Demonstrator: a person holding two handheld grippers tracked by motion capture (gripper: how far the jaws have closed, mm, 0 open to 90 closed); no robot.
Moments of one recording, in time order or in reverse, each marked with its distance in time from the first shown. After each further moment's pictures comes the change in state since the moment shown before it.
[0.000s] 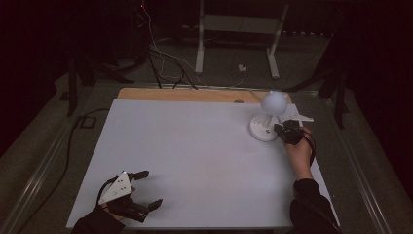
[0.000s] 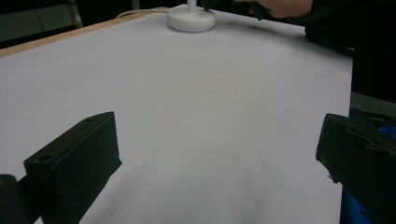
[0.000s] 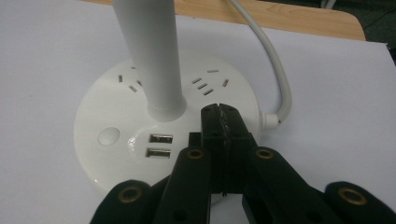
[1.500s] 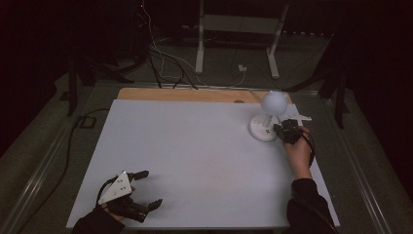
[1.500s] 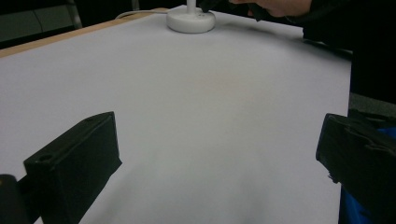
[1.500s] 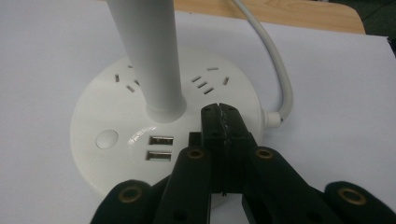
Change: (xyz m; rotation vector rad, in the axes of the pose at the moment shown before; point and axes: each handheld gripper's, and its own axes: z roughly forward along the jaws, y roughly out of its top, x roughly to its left) left arm 0.000 0.000 -0.001 -0.006 0.000 -0.004; right arm 0.003 0.002 0.003 0.017 -0.017 0.014
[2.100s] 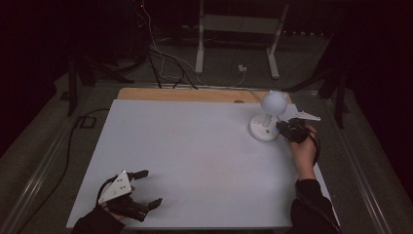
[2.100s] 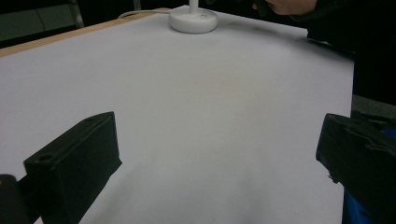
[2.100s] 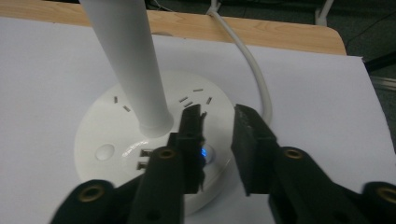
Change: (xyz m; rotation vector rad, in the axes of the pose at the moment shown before) left arm 0.002 0.000 0.001 0.001 0.004 -0.005; right arm -0.013 0.005 -0.015 -0.064 0.022 0.022
